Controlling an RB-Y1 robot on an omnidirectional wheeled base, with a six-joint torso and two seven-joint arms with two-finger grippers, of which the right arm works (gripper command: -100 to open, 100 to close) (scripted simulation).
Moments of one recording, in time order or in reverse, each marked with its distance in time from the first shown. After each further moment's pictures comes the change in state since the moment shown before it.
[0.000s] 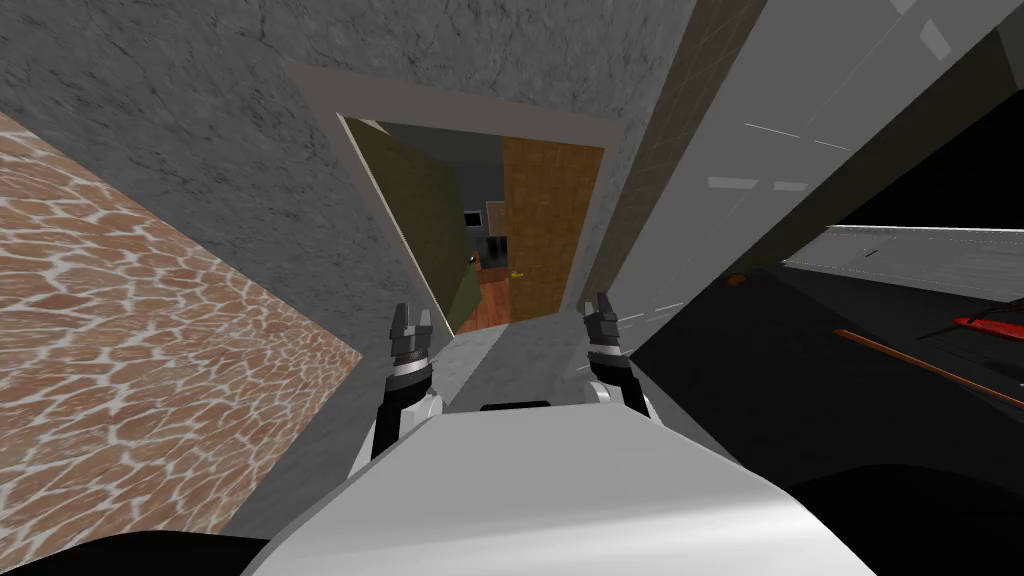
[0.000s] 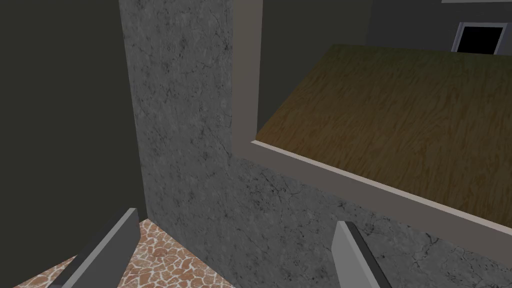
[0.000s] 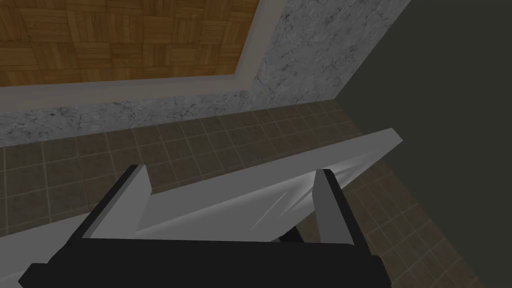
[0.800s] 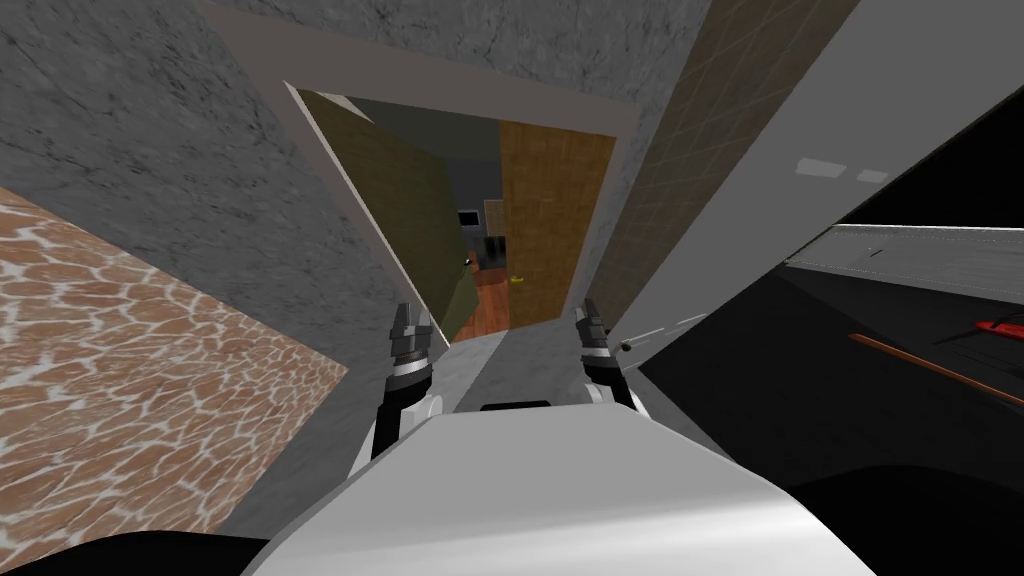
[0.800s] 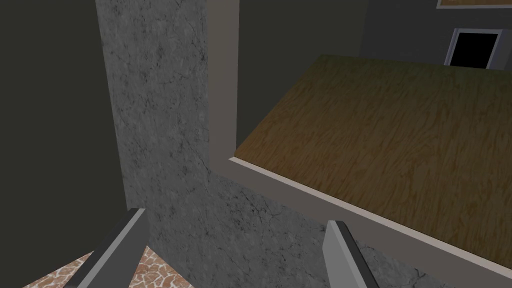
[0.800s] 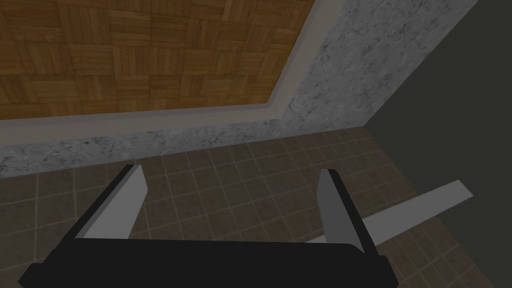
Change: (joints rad) arm -0.028 -0.035 0.018 0.122 0.036 -0.031 -0.038
